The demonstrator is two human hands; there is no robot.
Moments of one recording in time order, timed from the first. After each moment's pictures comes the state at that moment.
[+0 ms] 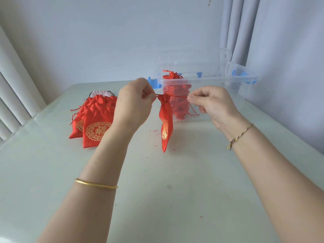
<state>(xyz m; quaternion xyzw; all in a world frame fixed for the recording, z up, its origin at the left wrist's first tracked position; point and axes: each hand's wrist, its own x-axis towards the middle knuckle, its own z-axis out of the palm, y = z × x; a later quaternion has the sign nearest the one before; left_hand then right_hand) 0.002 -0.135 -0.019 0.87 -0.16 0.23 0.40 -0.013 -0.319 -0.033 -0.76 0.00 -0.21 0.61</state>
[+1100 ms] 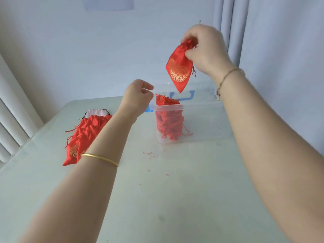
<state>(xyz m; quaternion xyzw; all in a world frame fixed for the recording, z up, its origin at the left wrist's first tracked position) 0.067 -0.167 0.034 0.84 -0.12 0.11 0.52 0.059 -0.342 0.111 -0.88 -0.05 -0.39 0.25</state>
